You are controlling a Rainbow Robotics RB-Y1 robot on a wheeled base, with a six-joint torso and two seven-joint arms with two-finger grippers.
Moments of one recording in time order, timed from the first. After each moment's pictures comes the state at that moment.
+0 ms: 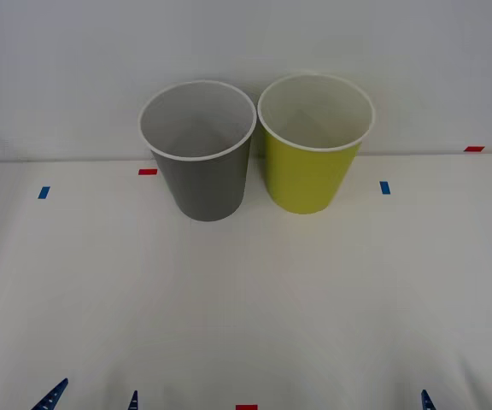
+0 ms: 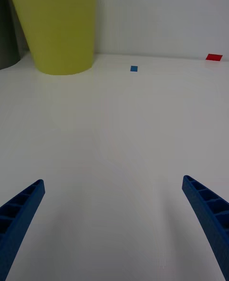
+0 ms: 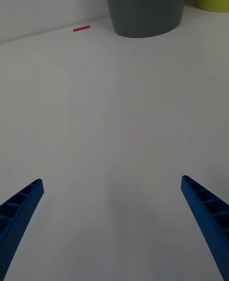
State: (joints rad) right arm 1.04 -0.40 0.12 -1.96 0.04 -0.53 1.33; left arm 1.02 0.27 -0.27 -2.01 0.02 -0.29 -1.67
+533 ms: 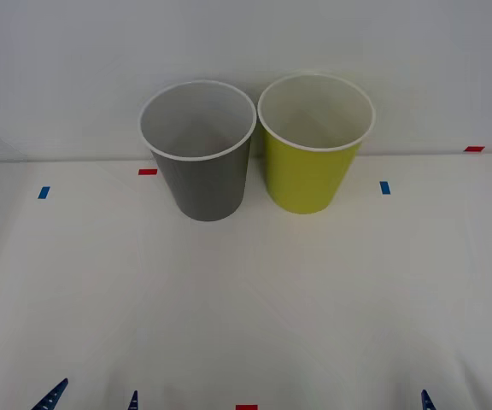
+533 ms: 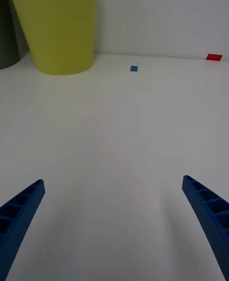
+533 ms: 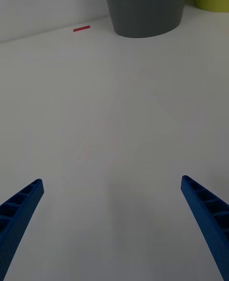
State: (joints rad) right arm 1.04 -0.40 0.12 -1.96 0.04 -0.53 1.33; left arm 1.02 0.27 -0.27 -2.01 0.02 -0.29 -1.67
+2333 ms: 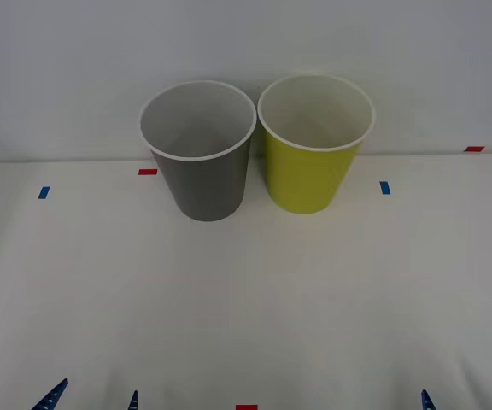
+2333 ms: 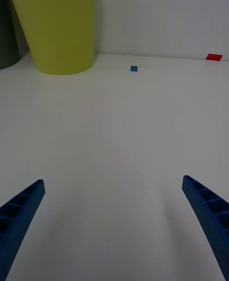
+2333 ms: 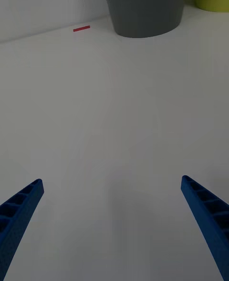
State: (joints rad) right arm 1.04 -0.40 0.12 -1.97 0.04 -0.53 1.33; left arm 1.02 0.27 -0.27 -2.01 0.02 -0.29 -1.67
